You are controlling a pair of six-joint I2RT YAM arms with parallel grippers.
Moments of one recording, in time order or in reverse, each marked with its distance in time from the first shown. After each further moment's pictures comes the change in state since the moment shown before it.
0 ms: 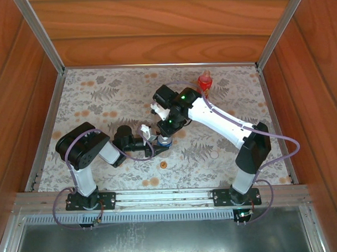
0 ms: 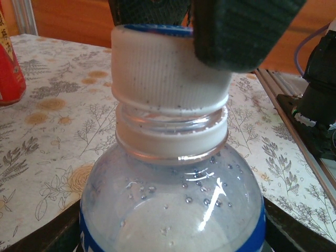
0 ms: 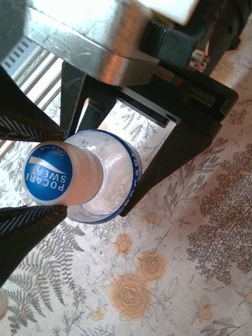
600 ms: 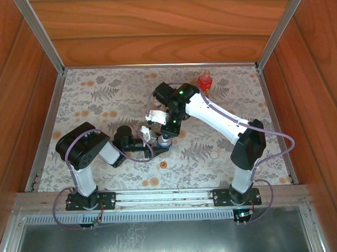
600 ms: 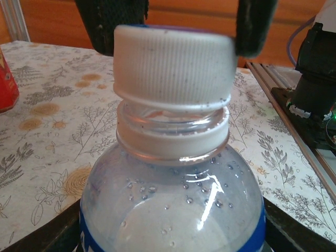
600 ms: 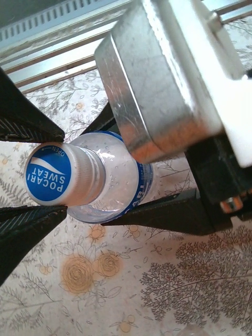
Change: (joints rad) left arm 0.000 0.000 -0.006 0.003 0.026 0.037; right arm -0.026 0.071 0.092 -0.137 -0.091 -0.662
